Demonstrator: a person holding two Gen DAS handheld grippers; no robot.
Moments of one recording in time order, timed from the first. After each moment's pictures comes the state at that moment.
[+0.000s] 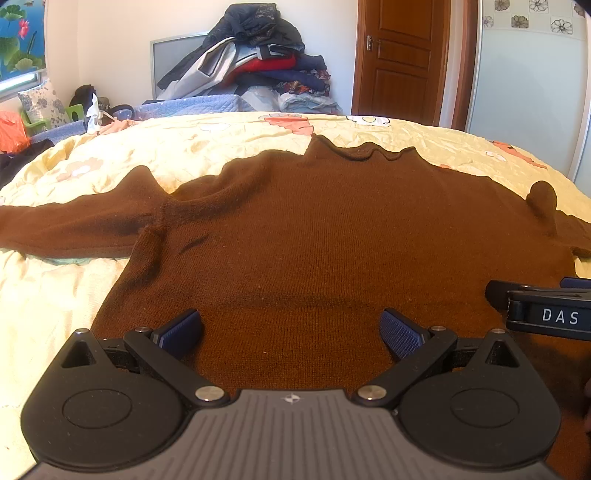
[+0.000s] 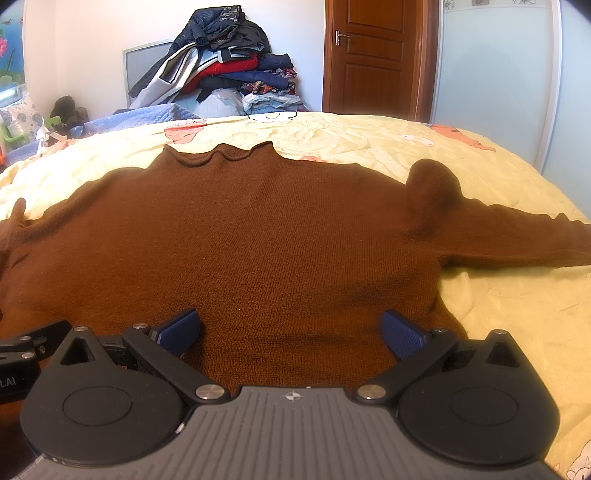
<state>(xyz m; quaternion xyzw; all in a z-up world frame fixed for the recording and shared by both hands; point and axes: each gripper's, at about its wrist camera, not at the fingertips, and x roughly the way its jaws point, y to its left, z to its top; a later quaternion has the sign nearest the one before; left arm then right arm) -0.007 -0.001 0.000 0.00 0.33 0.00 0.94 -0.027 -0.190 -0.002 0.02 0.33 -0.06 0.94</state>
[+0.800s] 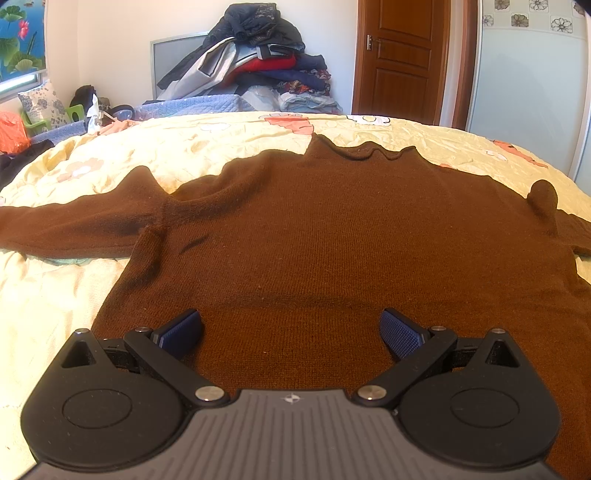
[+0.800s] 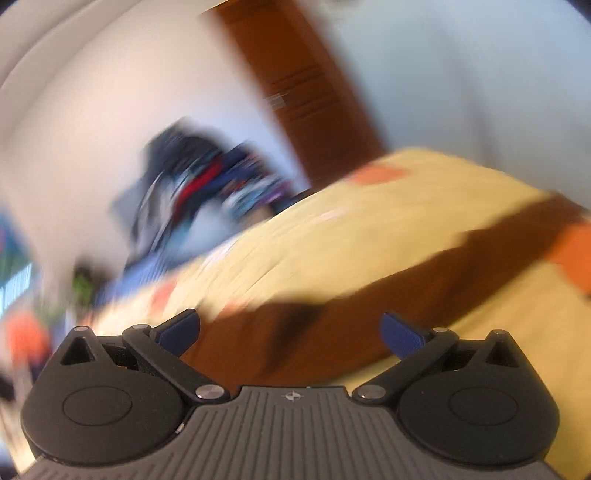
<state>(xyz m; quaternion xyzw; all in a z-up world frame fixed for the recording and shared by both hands) -0.007 0.000 0.000 0.00 0.33 0.00 0.94 -0.086 -0.430 0.084 0.30 0.19 -0.07 0.93</state>
